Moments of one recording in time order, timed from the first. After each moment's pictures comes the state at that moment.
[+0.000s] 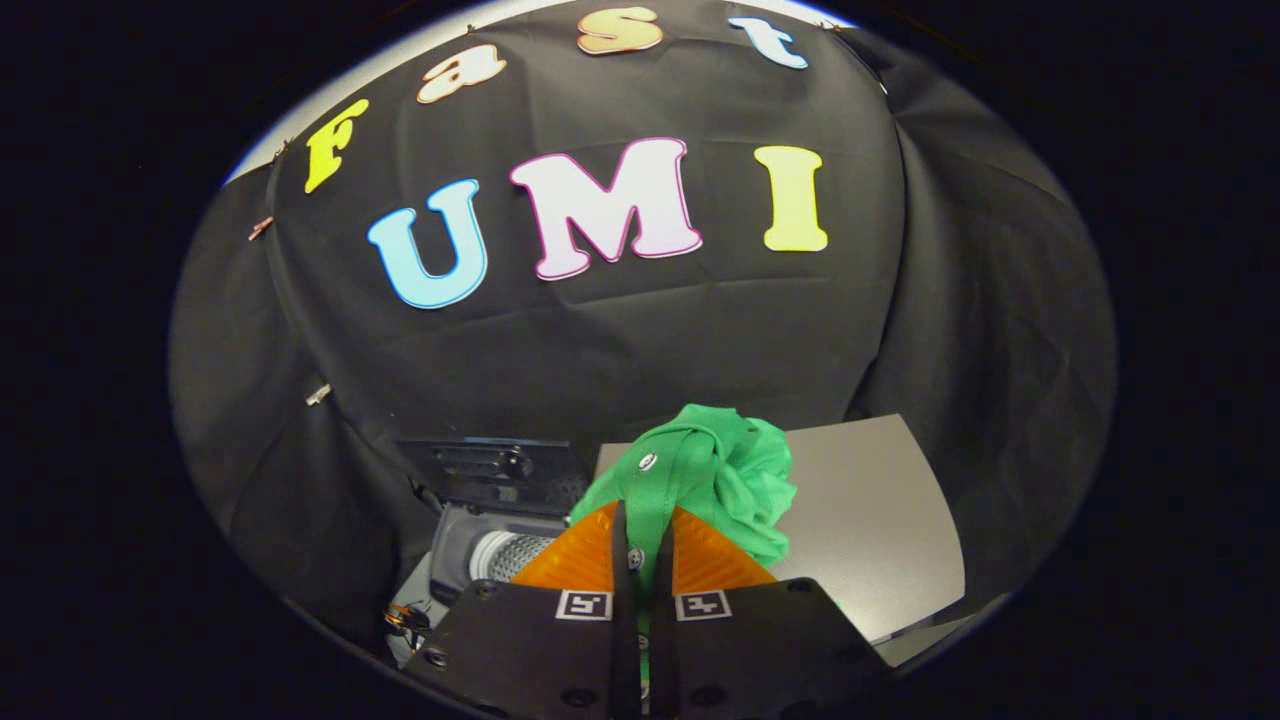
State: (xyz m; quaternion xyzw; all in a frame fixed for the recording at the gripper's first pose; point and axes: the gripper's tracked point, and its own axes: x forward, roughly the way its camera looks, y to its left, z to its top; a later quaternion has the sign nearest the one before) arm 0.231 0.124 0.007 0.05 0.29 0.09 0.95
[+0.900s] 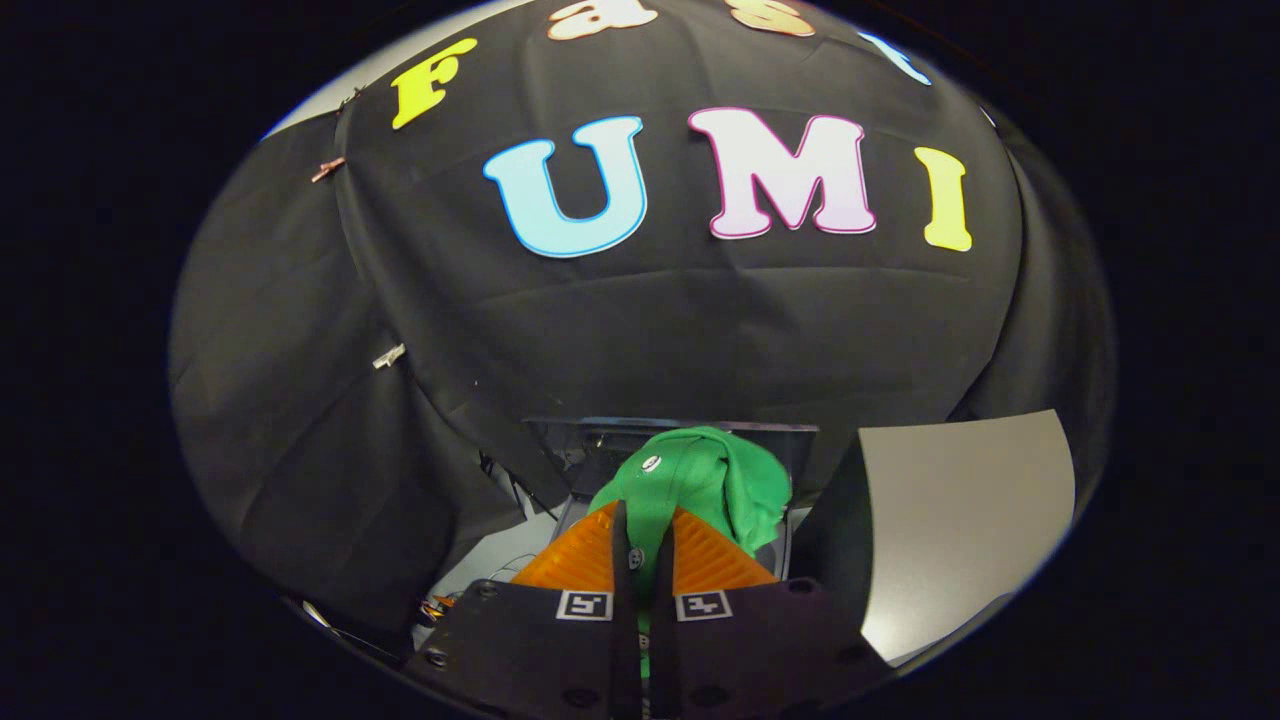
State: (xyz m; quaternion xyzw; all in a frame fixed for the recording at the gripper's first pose) arm 0.210 0.388 -0.054 0.02 0.32 0.18 0.93
